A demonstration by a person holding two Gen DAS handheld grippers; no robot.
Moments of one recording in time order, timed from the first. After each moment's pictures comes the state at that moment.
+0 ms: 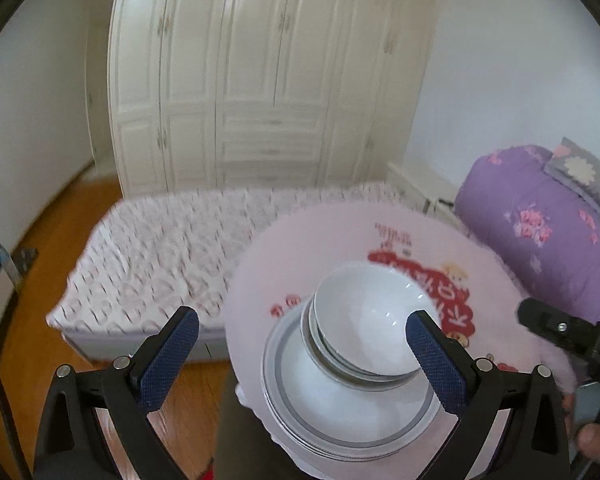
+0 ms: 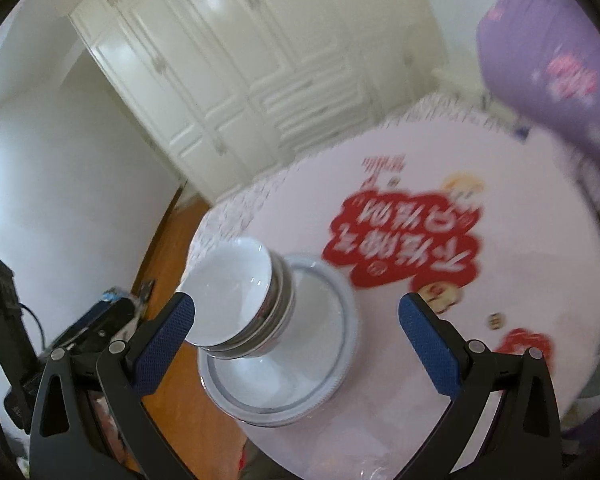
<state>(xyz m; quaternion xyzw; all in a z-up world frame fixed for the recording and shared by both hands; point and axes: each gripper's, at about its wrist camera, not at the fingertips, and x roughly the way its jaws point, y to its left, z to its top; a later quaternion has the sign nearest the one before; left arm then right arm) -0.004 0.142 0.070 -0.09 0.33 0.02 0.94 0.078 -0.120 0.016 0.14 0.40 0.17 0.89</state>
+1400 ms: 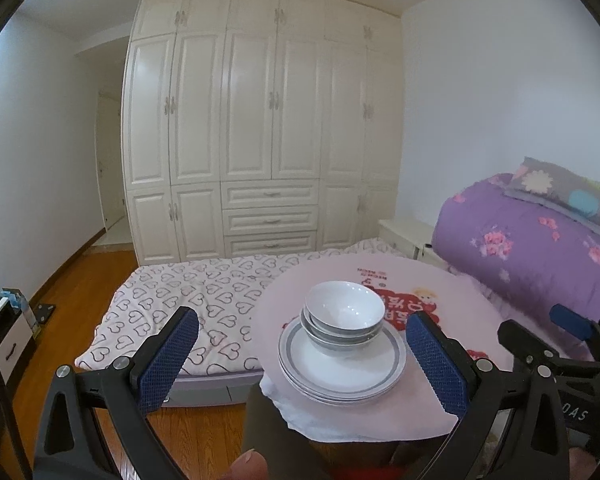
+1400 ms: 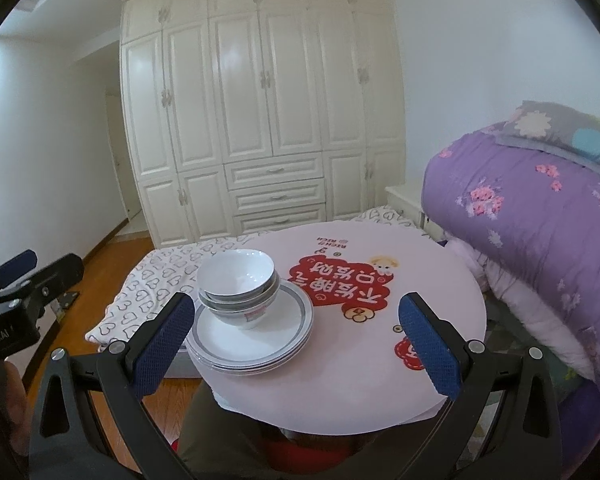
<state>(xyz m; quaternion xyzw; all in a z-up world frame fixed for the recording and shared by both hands) -0.242 0.101 0.085 -0.05 0.22 0.02 0.97 -0.089 -0.088 0.066 0.00 0.24 0.08 0.97</state>
